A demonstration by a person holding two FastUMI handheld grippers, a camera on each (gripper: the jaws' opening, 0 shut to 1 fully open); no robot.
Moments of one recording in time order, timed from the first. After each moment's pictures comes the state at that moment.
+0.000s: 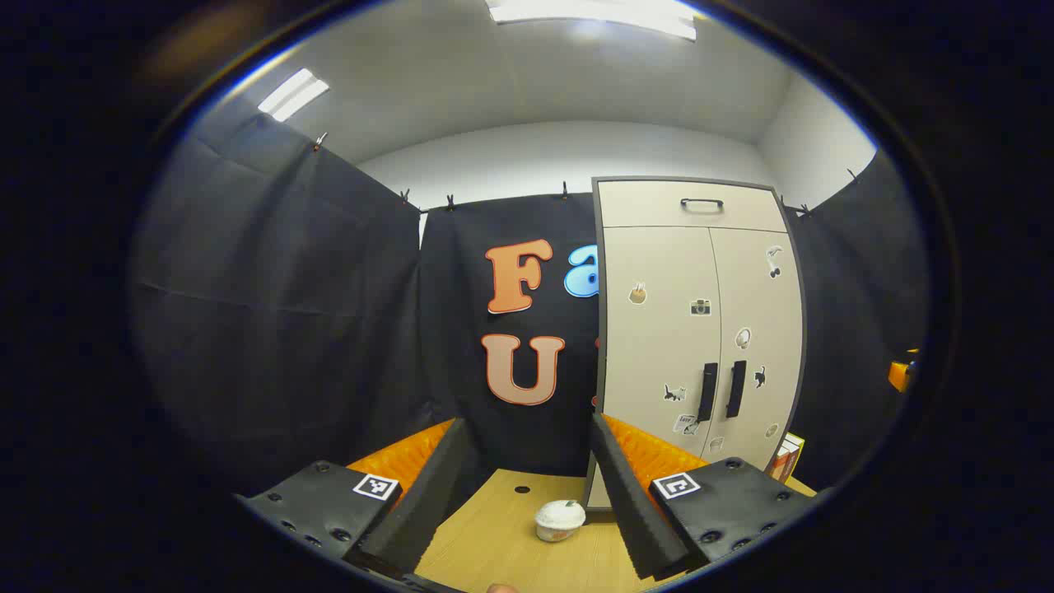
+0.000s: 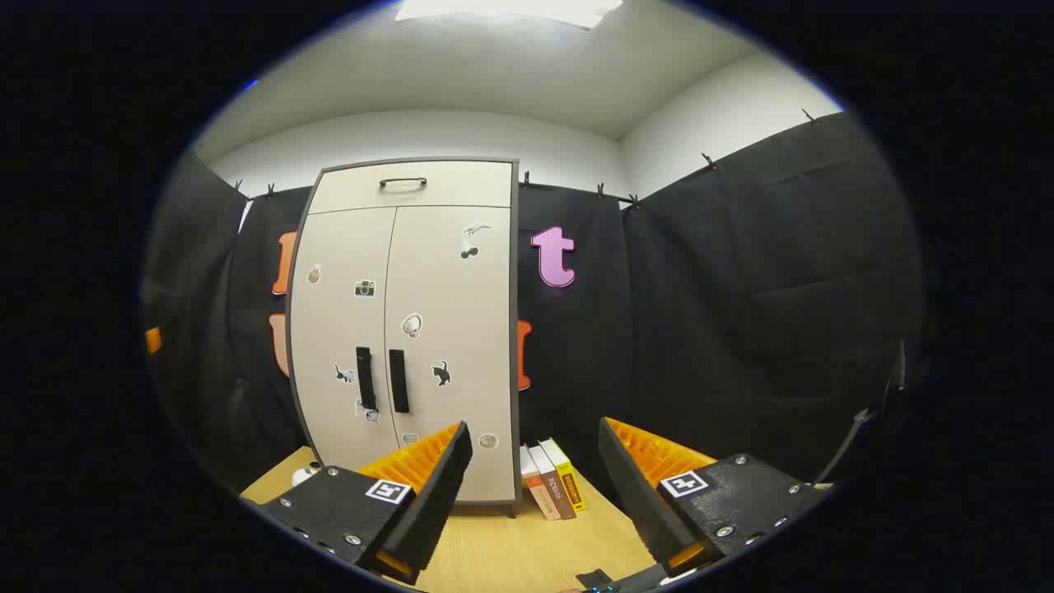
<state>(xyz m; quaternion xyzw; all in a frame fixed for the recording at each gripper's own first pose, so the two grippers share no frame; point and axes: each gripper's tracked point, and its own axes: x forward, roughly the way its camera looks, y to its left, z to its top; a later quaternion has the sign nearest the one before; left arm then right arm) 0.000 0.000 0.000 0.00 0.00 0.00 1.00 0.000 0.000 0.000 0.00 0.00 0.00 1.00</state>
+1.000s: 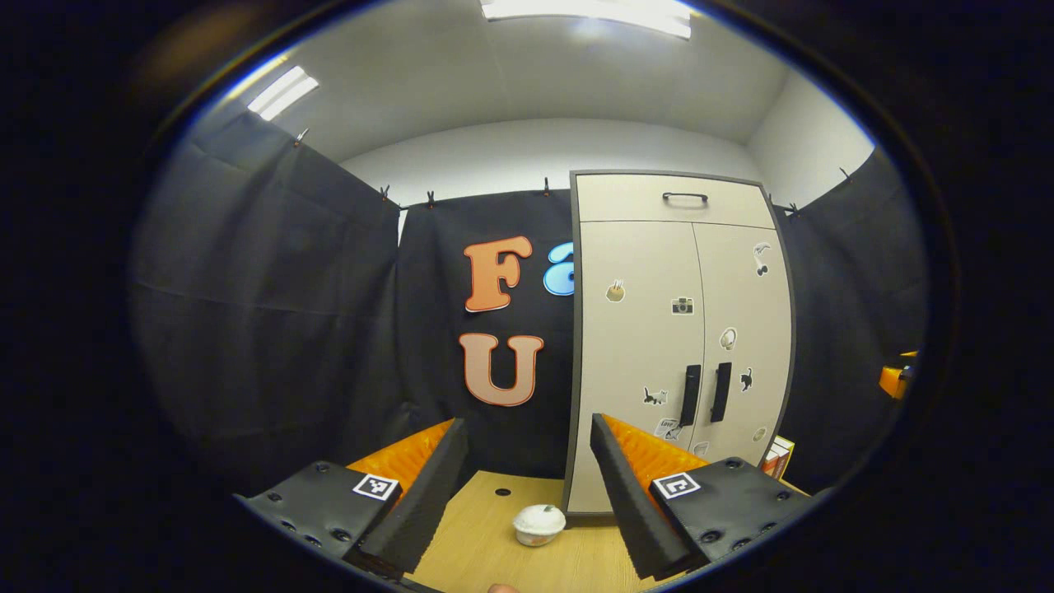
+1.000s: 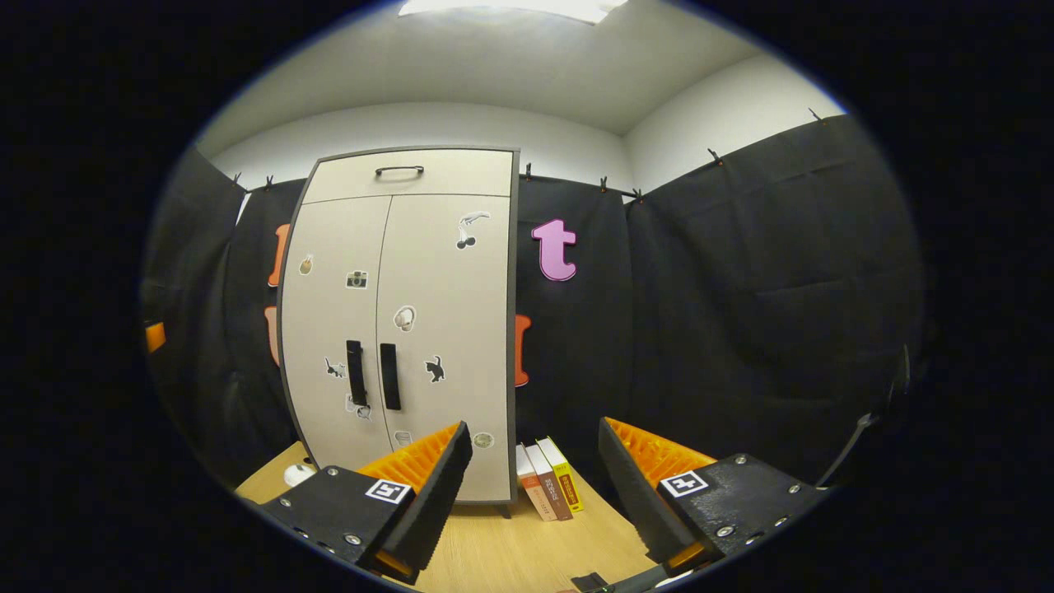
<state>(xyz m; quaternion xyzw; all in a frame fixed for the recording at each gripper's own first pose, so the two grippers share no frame) 0.027 -0.029 -0.006 -0.01 0.00 -0.02 1.00 0.030 0.004 -0.005 -0.01 0.01 0.00 1.00</state>
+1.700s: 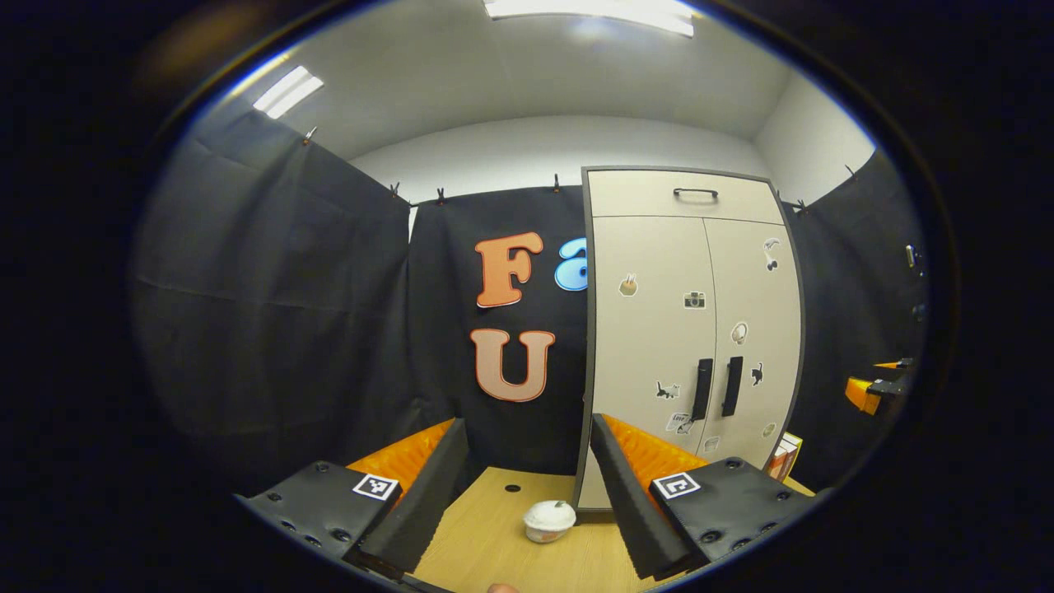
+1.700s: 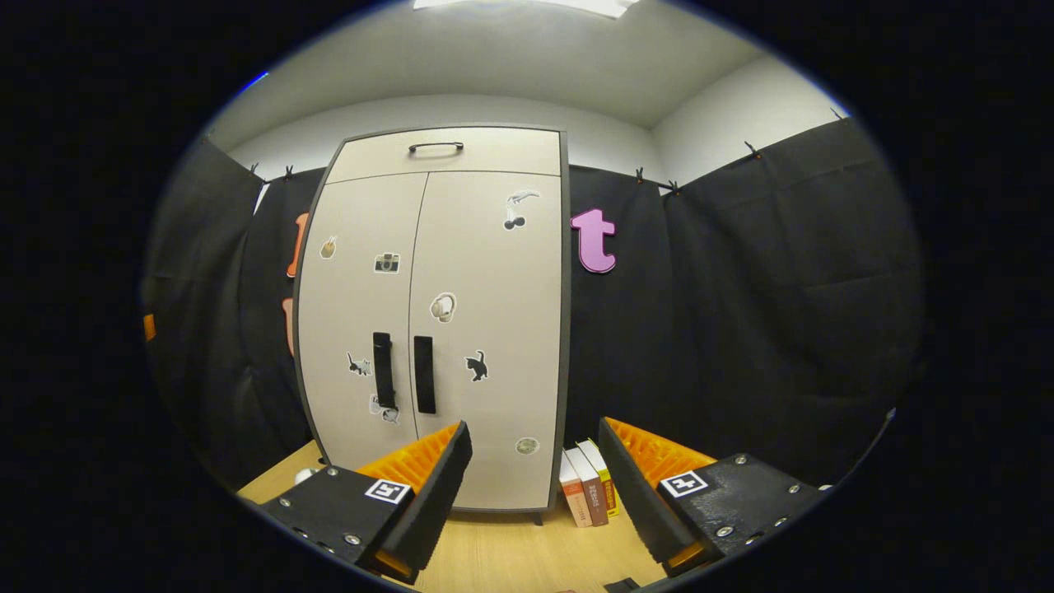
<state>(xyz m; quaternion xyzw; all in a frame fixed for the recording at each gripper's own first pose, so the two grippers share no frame) 0.018 -0.008 -0.013 0.00 0.01 0.00 1.00 0.092 0.090 -0.029 -0.01 0.02 0.05 1.00</state>
